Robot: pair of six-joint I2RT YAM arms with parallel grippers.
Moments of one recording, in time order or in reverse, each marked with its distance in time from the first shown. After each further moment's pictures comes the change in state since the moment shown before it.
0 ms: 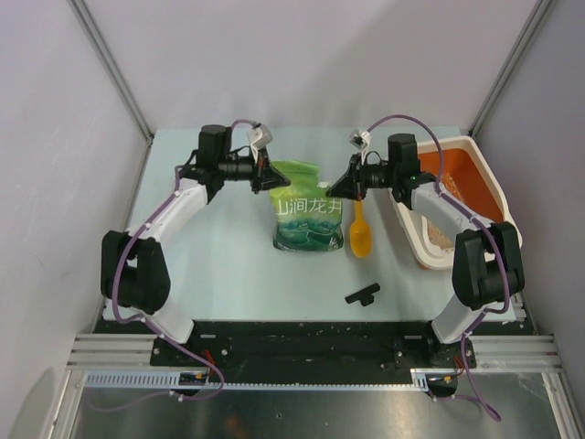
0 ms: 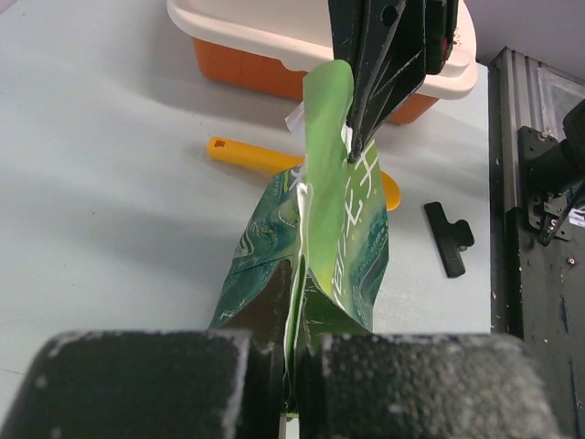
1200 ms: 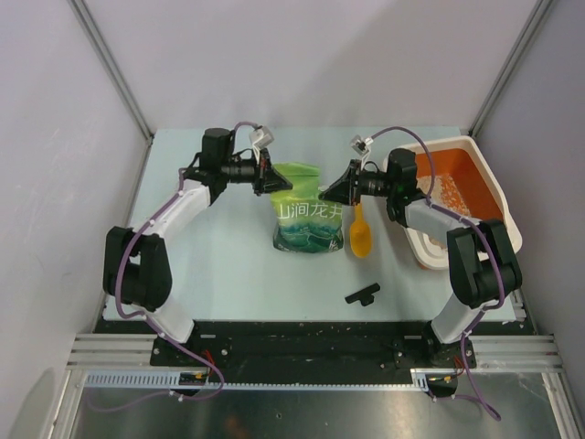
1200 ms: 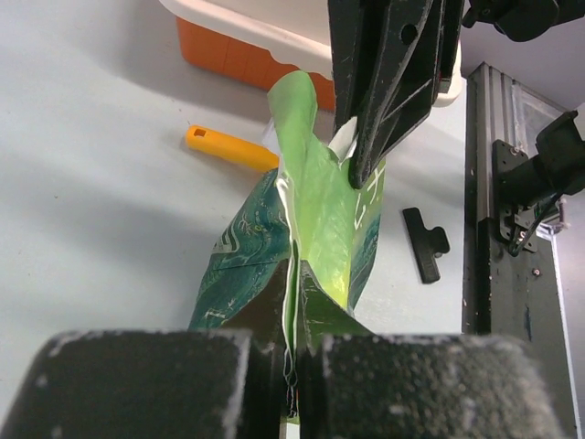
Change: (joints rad) left arm -0.006 0.021 -0.029 0.042 0.010 -0.097; right arm 0.025 0.018 -0.207 0.578 -0.011 0.379
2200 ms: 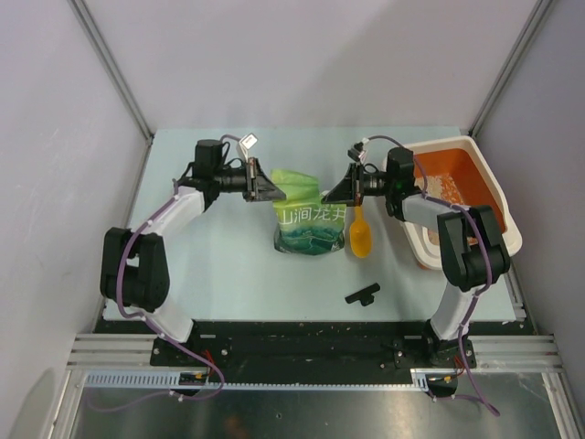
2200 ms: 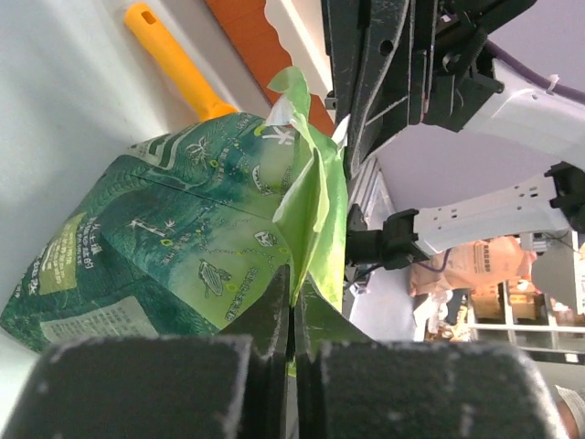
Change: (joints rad) left arm 0.062 -0.012 -0.108 -0.004 0.007 -0.593; right arm -0.049 0.114 0.037 0.024 -0.148 0.604
